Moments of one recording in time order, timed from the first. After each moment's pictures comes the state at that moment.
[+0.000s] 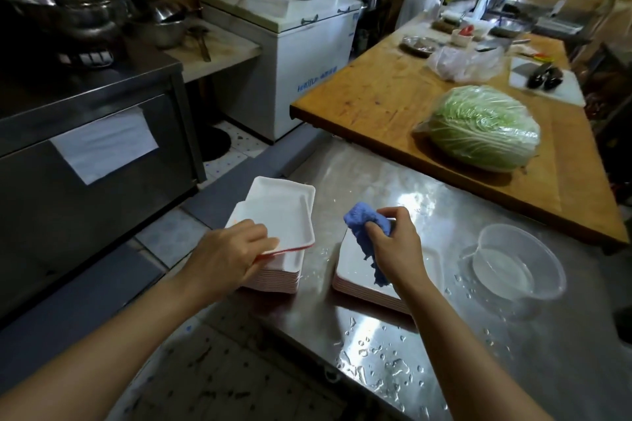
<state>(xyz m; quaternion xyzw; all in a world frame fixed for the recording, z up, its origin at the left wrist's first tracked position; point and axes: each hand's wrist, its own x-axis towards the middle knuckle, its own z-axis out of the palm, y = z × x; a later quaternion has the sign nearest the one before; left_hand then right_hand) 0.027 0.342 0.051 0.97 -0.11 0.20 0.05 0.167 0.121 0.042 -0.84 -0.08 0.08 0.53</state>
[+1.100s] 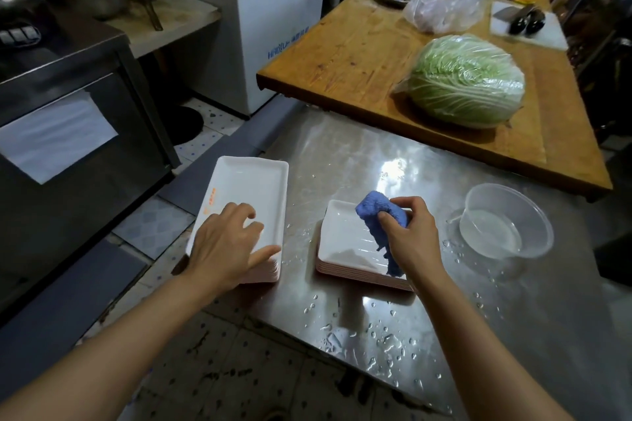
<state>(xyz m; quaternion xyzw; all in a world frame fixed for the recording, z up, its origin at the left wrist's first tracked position) 0.076 0.328 -0.003 0.99 -0.01 0.13 0.02 0.184 0.079 0.019 -0.83 0.01 0.06 0.55</state>
